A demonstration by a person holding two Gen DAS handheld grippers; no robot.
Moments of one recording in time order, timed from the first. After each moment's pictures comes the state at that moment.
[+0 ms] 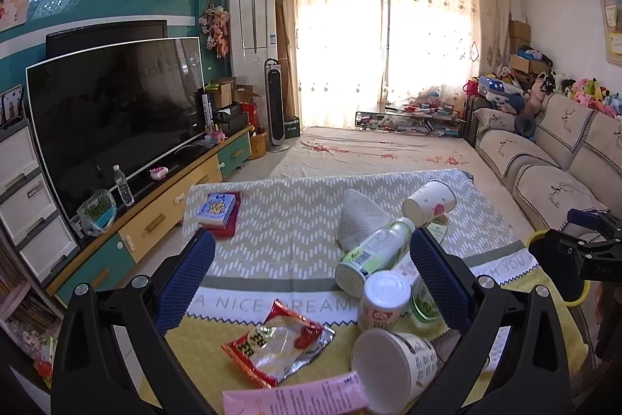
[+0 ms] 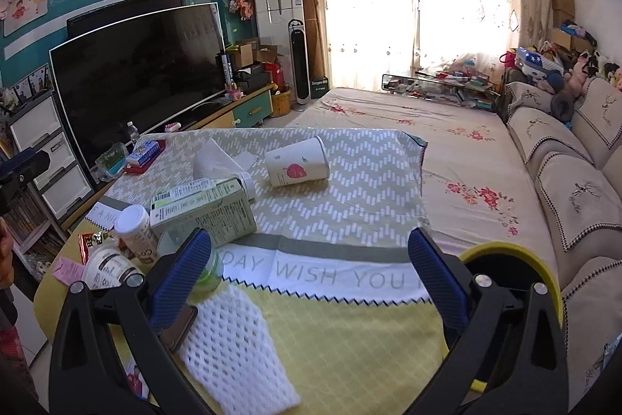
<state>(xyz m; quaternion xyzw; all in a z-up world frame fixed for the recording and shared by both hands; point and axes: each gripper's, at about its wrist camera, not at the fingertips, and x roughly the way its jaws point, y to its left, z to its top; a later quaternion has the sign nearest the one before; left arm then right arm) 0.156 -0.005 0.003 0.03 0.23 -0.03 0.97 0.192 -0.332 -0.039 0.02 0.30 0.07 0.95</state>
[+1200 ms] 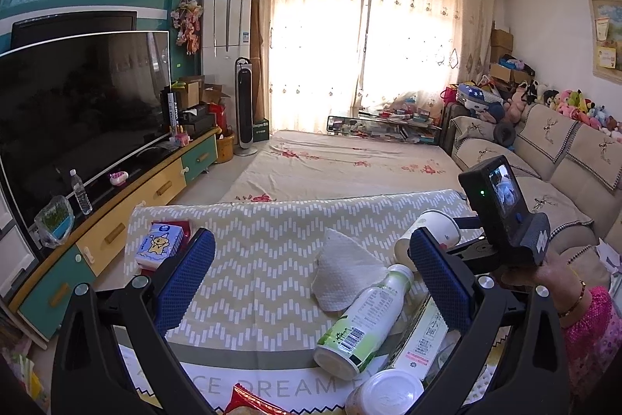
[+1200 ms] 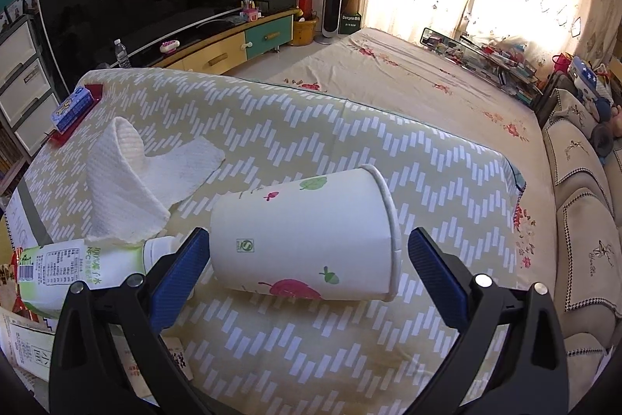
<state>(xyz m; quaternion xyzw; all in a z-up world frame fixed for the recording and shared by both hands) 0.270 -0.017 -0.020 0.00 0.23 -0.09 0.97 0.428 -0.274 -0.122 -0.08 0.43 0.11 0.89</state>
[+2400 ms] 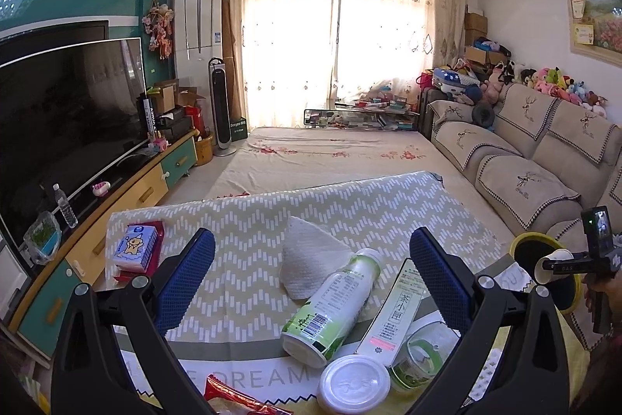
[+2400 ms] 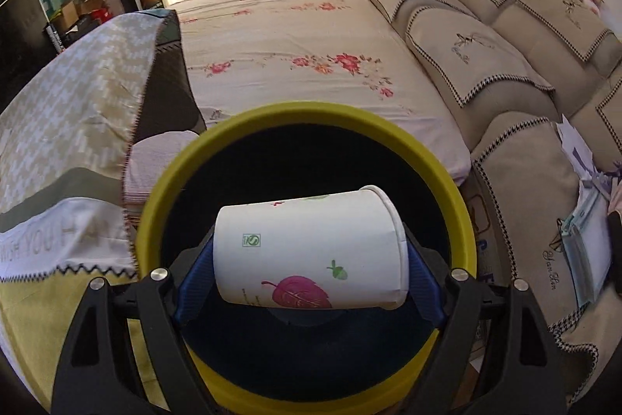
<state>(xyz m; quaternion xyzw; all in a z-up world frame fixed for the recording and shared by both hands) 0.254 -0.043 -0.023 0.03 0.23 -0.13 0.96 0.238 -0.552 -0.185 0.11 0.48 -0.20 0.85</state>
